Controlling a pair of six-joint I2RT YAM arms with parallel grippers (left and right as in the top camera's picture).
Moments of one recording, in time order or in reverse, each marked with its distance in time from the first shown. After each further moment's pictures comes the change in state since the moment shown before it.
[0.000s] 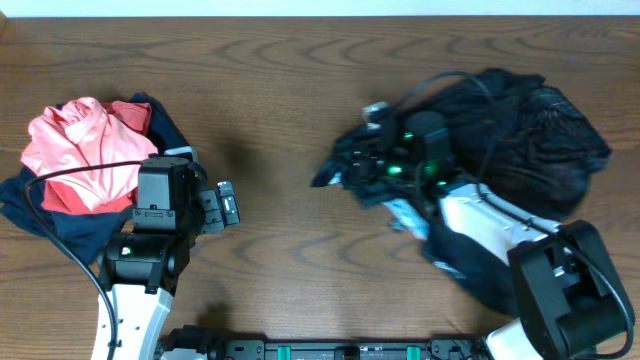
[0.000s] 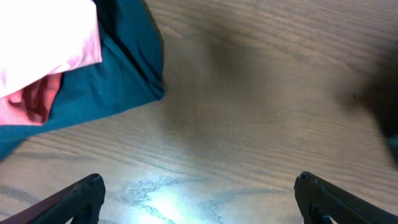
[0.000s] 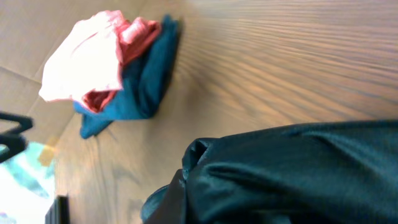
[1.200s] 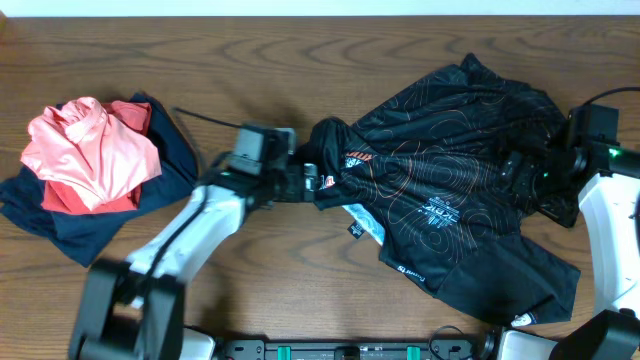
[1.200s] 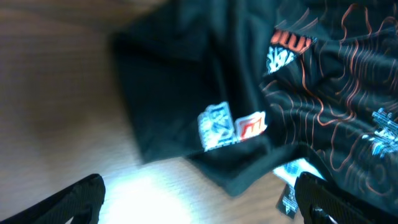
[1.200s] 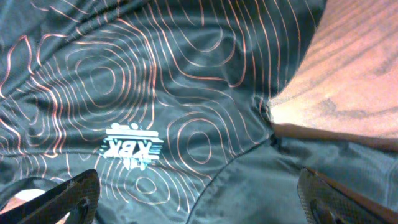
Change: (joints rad) left arm -0.264 0.619 0.002 0.531 0.379 -0.081; right arm -0.693 -0.261 0.291 -1.426 0.546 -0.171
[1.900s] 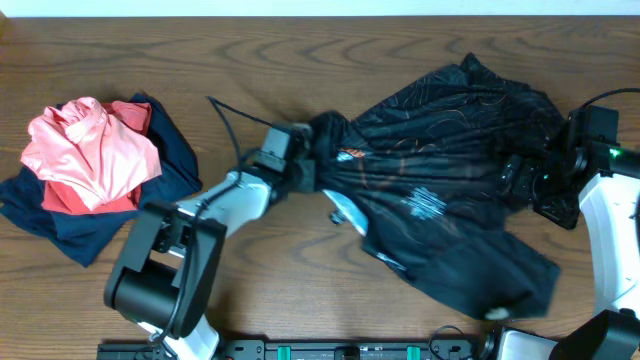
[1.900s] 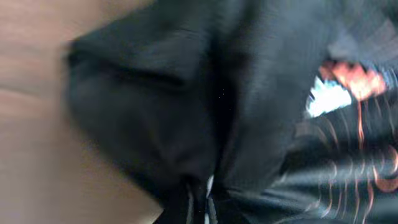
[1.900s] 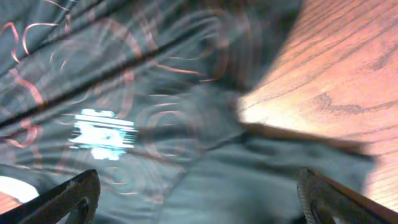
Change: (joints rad) left arm -0.028 0.227 0.048 0.226 -0.184 0.002; right arm -0.001 0.000 0.000 -0.018 0.002 -0.022
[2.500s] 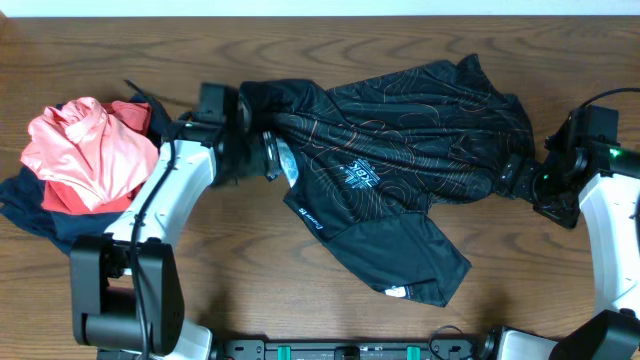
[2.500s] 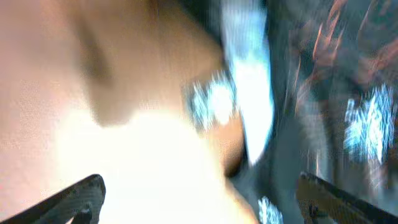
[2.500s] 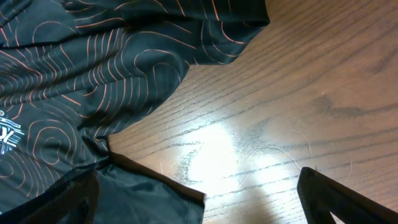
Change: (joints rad) left arm 0.230 -0.118 0.248 -0.713 0.101 -0.031; right arm 0.000 0.000 0.000 0.002 0.000 -0.008
